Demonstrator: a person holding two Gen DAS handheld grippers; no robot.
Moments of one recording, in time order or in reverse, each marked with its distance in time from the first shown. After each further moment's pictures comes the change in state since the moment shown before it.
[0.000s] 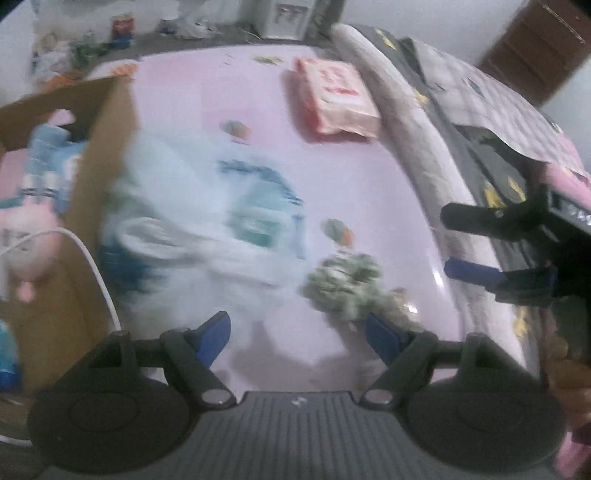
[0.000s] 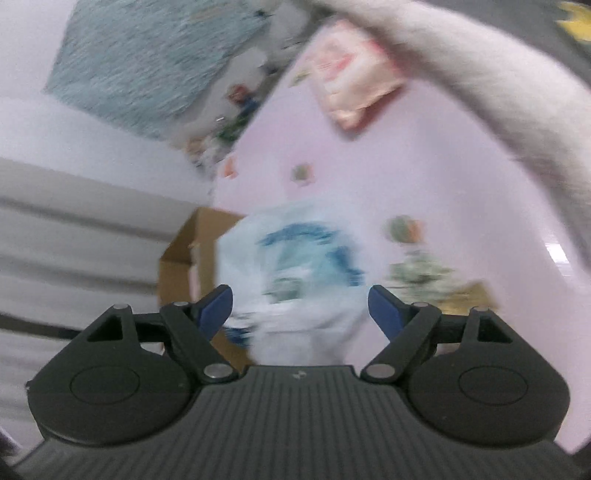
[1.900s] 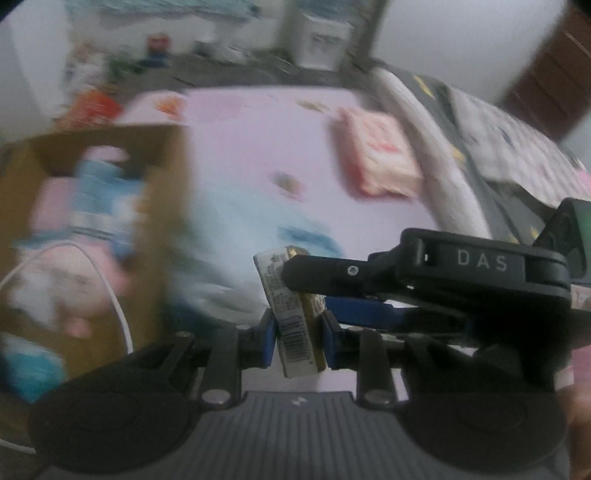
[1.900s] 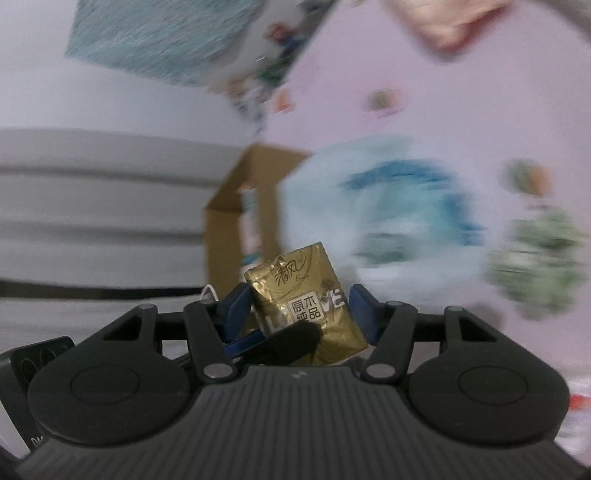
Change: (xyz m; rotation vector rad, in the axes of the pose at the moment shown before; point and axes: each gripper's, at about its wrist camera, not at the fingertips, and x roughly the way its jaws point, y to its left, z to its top) left arm -0.056 0.062 0.045 -0.072 -0.100 0.102; right arm 0.111 0.086 -0.011 -0.023 0.244 0.203
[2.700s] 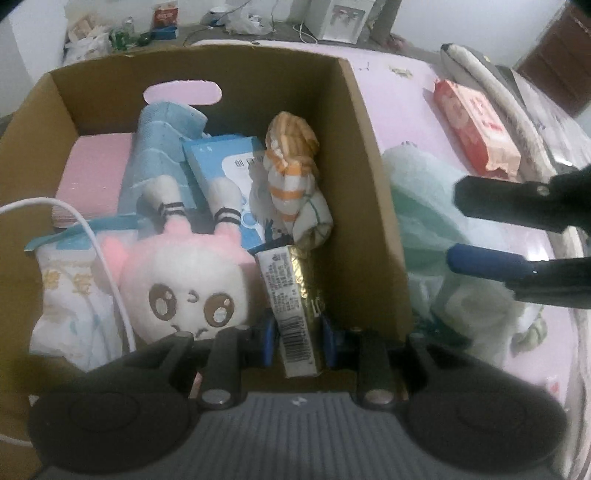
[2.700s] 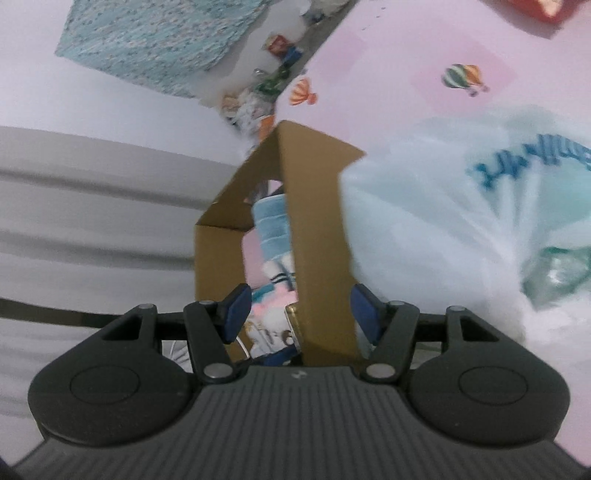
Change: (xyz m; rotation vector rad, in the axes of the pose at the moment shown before) left arm 0.100 0.169 0.003 0.061 0.088 -0.048; right arm 0.122 0.041 -0.008 0.004 -0.116 -0.088
